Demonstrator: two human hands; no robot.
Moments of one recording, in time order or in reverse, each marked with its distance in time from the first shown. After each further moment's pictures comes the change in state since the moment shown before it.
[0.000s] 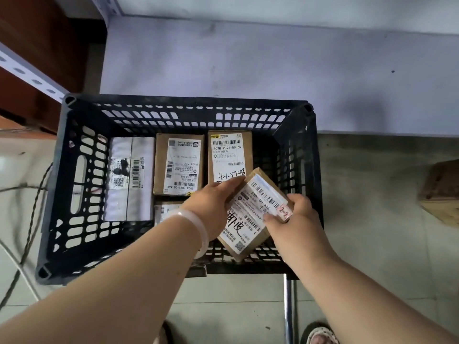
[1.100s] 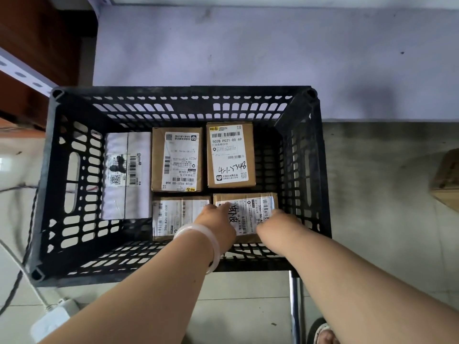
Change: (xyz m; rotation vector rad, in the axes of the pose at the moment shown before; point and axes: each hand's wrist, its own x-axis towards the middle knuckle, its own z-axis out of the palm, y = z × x) left_hand 0.007 -0.008 0.046 0.006 -0.209 -0.367; right_hand 0.046 0.010 0.046 -0.427 -0.369 0.186
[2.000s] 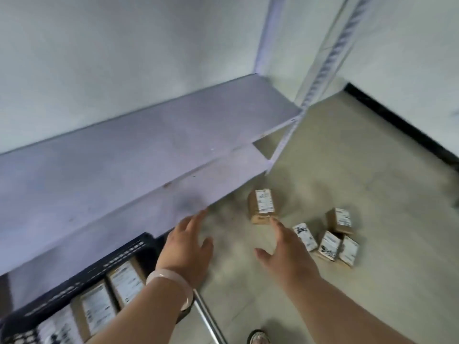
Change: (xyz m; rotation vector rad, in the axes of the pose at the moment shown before) left_hand -0.364 0.276 -0.061 0.153 0.372 0.883; right_hand -0.350 0.259 -0.225 0.505 0.774 -0.019
